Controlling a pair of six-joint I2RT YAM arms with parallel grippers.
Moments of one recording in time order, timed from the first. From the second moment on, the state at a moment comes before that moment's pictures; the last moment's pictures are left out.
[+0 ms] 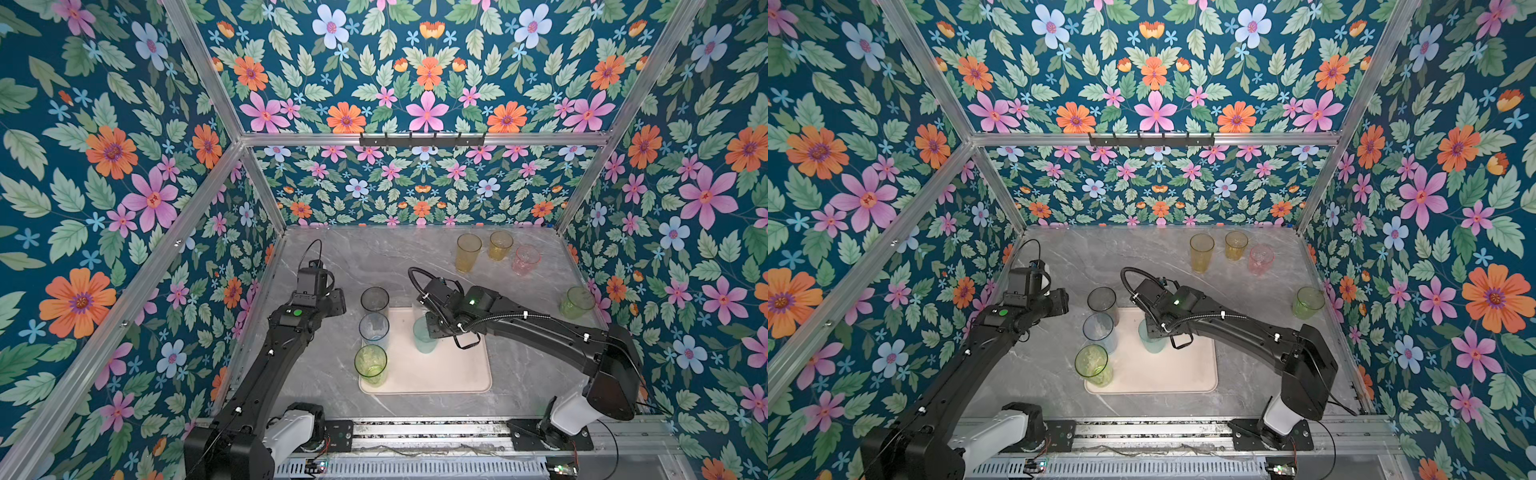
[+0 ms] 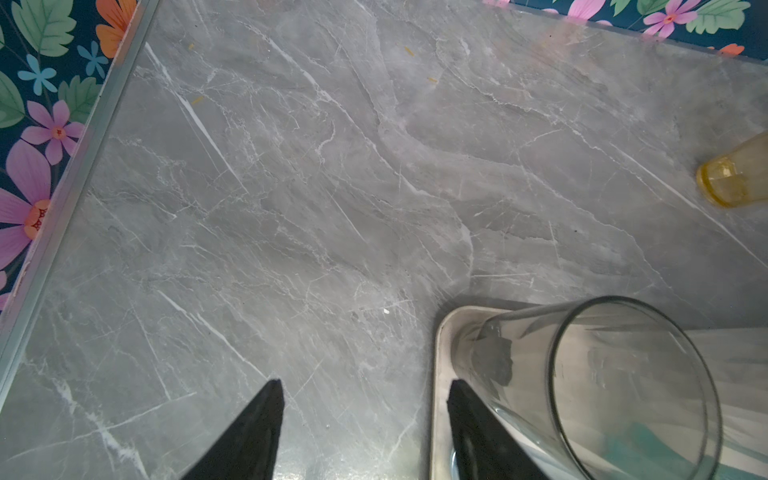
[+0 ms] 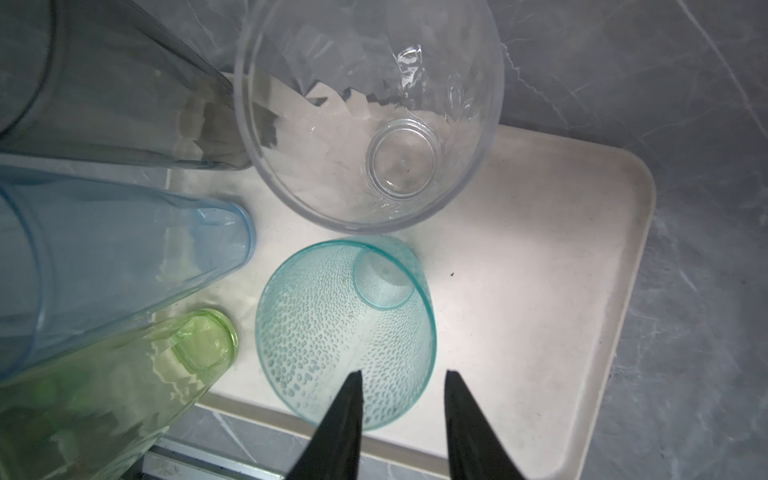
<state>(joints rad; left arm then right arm) -0.20 1.08 0.87 -0.61 -0.09 -0.26 0.95 1.58 1.36 -0.95 0.18 0.73</state>
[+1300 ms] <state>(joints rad) -0.20 1.07 0.87 -0.61 -0.10 -0.26 0.41 1.63 1.53 -0.74 0.29 0.50</state>
